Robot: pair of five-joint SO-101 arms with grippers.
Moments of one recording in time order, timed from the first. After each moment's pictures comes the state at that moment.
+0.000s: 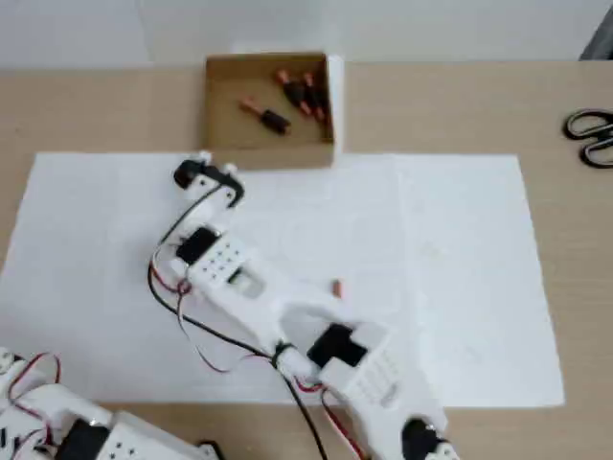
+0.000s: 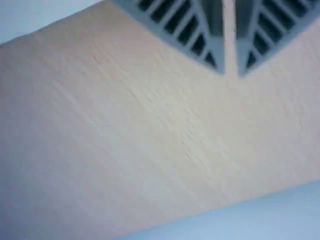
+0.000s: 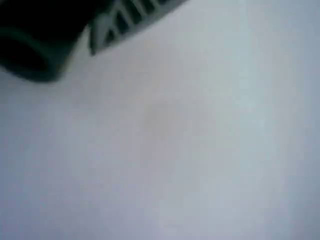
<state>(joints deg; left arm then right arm) -69.1 -103.3 96.5 30.8 3.3 -54.7 35.3 -17.1 52.2 -65.5</state>
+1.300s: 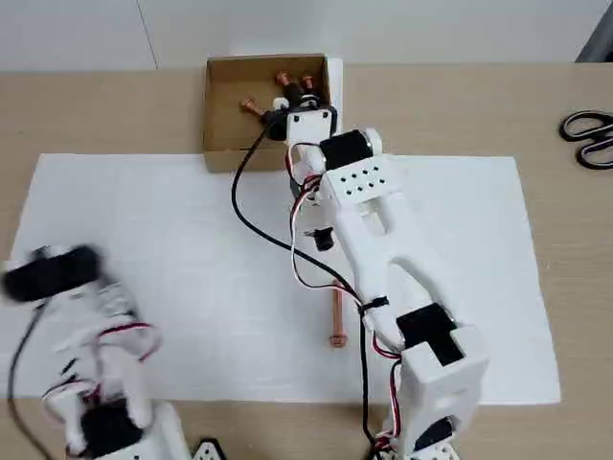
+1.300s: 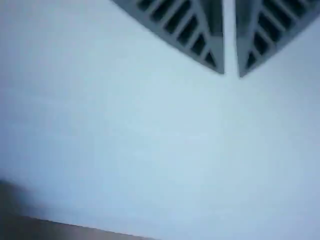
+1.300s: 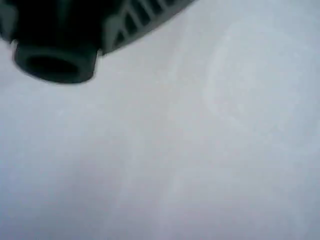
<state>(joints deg) -19.5 -103.3 84.5 56.0 3.1 -25.7 18.5 -17.6 89.1 -4.4</state>
